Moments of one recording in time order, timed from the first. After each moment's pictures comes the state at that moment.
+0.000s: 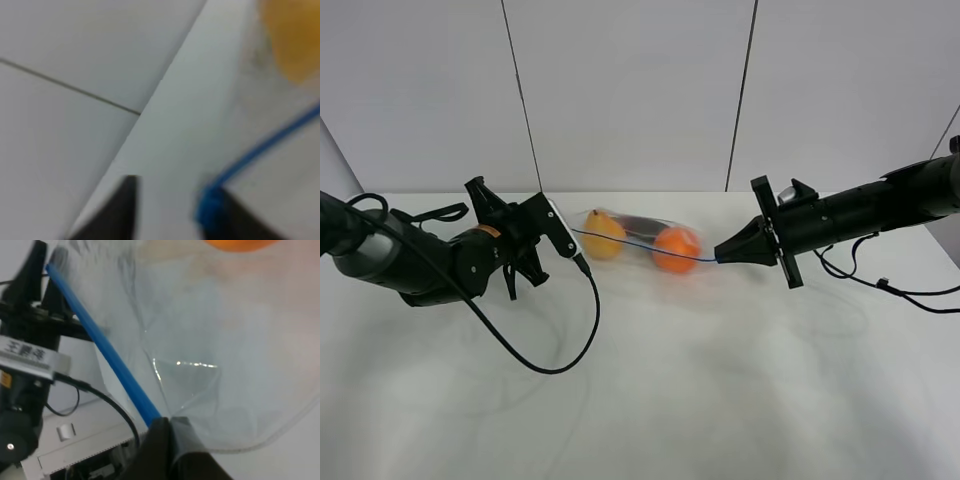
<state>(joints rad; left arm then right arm) -0.37 1.96 -0.84 -0.47 -0.76 1.27 -0.06 2.05 -1.19 1.23 1.18 -0.59</state>
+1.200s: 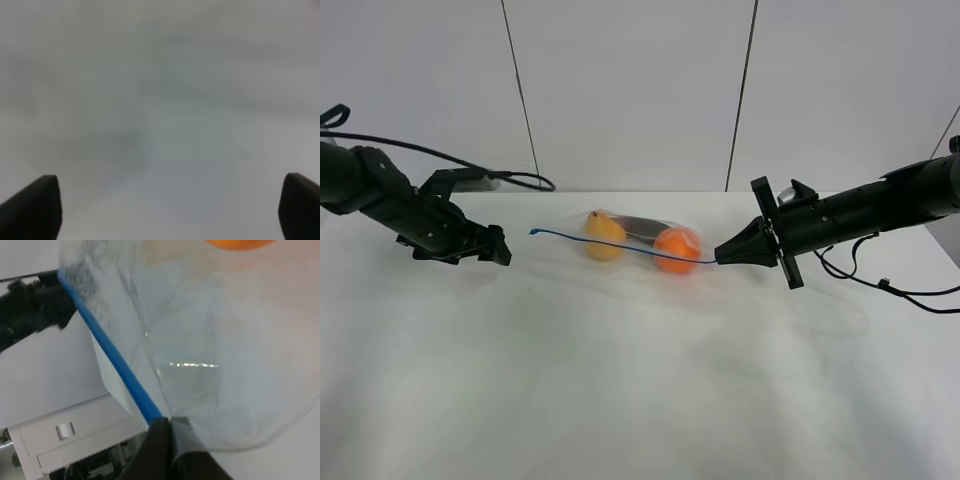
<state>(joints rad) 0.01 1.96 -1.21 -0.43 0.50 0.48 -0.06 2.05 -1.19 1.23 1.18 -0.59</state>
